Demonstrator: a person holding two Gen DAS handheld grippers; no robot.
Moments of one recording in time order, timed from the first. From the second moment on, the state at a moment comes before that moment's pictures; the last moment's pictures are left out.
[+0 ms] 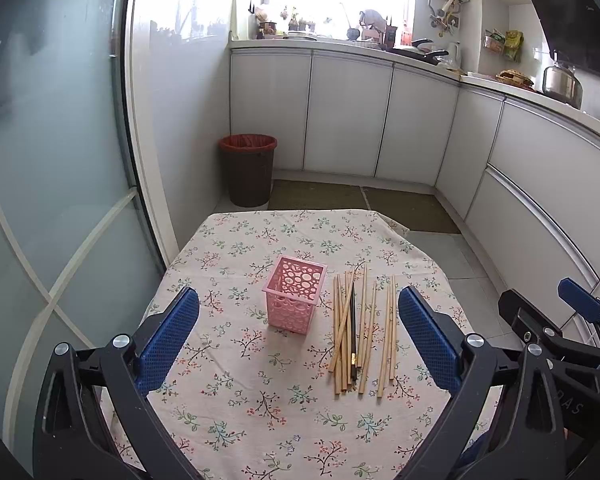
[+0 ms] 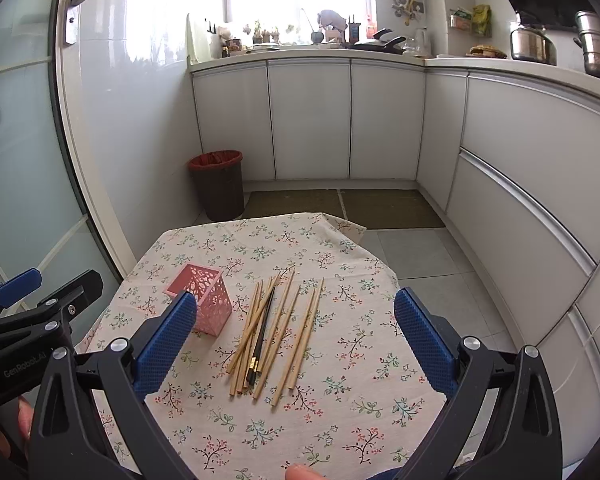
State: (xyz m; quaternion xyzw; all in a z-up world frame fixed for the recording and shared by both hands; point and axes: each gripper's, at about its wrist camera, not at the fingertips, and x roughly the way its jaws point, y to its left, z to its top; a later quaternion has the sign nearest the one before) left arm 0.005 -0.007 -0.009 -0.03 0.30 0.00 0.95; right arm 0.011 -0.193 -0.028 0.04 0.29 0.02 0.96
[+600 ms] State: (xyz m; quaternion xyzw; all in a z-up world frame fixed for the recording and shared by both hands) left arm 0.006 -0.011 -0.011 -0.02 0.30 0.00 0.95; right arm 0.011 -0.193 -0.031 0.04 0.29 0.02 0.95
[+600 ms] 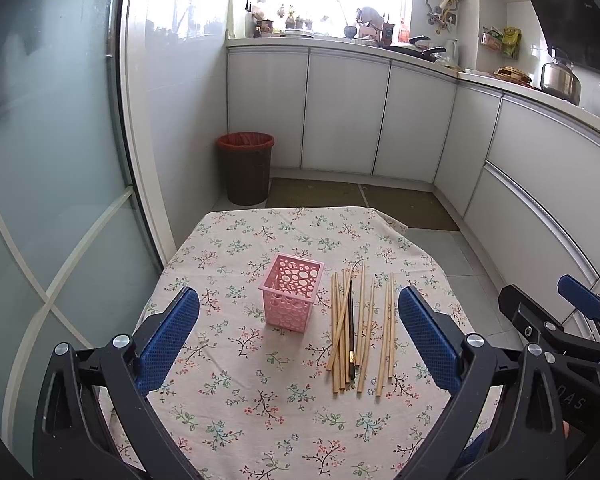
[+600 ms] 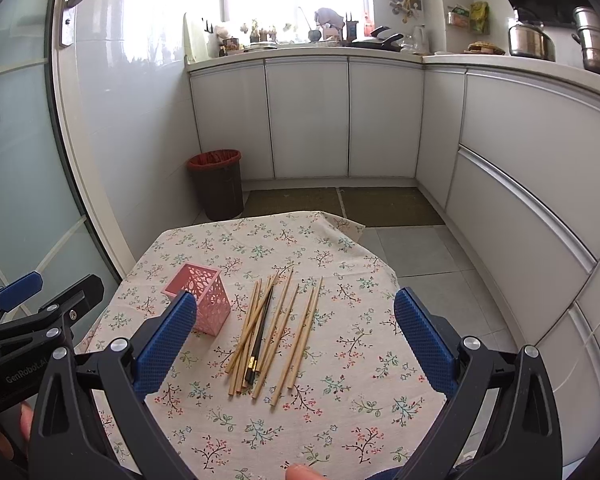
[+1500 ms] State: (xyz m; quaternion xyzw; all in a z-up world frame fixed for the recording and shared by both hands) left arm 0.006 -0.010 -0.013 -0.02 0.30 0.00 0.95; right arm 0.011 -0.195 -0.031 0.04 0.30 0.02 0.95
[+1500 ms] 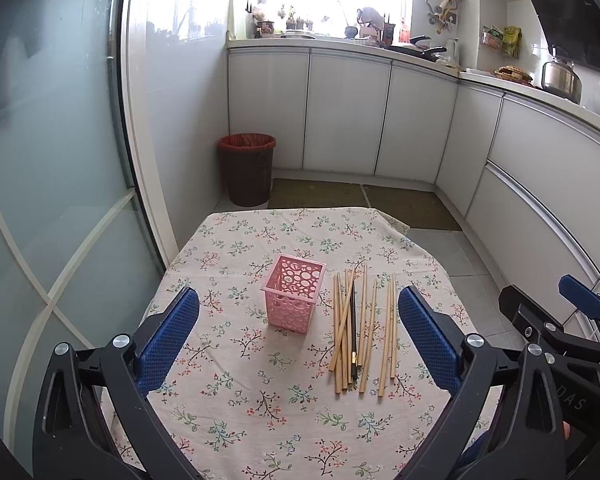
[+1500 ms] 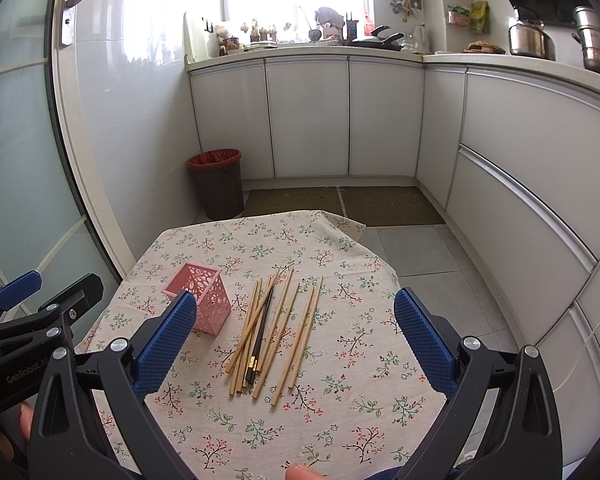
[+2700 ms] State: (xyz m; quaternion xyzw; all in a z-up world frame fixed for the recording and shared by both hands) left arm 0.100 -0.047 -0.101 0.02 0.44 -0.07 0.90; right arm 0.096 -0.308 -0.171 0.31 0.47 0.03 0.83
